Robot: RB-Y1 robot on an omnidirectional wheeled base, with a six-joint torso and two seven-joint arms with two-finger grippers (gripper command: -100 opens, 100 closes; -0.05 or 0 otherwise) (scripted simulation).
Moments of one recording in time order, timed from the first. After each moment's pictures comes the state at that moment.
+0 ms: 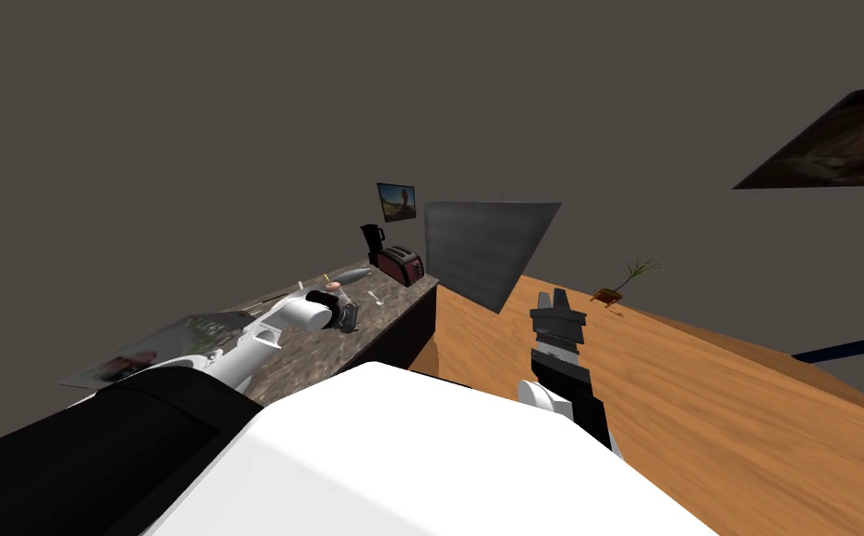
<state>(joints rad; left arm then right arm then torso) 0.40 0.89 0.24 -2.06 0.78 1.21 0.52 0.53 0.04 0.04 -2.25 -0.07 -0.40 0.02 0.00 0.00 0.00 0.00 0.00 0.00</state>
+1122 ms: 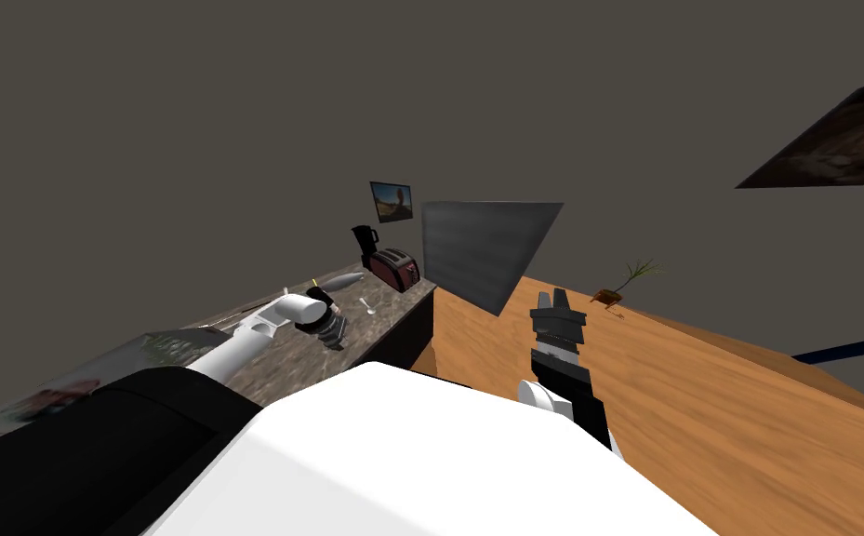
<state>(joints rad) 0.36 0.96 0.25 -1.93 0.96 1.51 0.58 0.53 0.04 0.04 -2.25 -0.07 -0.40 0.02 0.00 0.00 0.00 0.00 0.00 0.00</state>
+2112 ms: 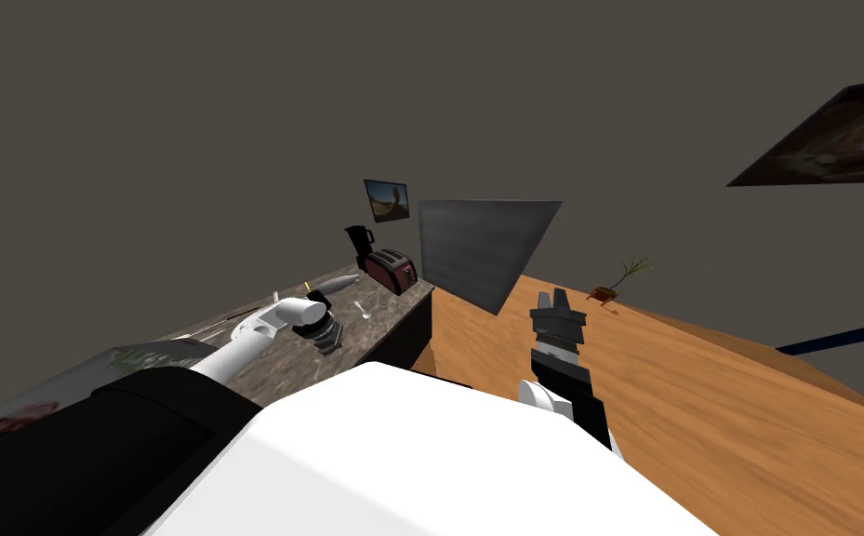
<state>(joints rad) 0.36 0.95 0.24 -1.86 0.98 1.57 0.58 0.53 0.04 0.04 -2.25 -0.07 -0.40 0.02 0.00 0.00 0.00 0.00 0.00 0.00</state>
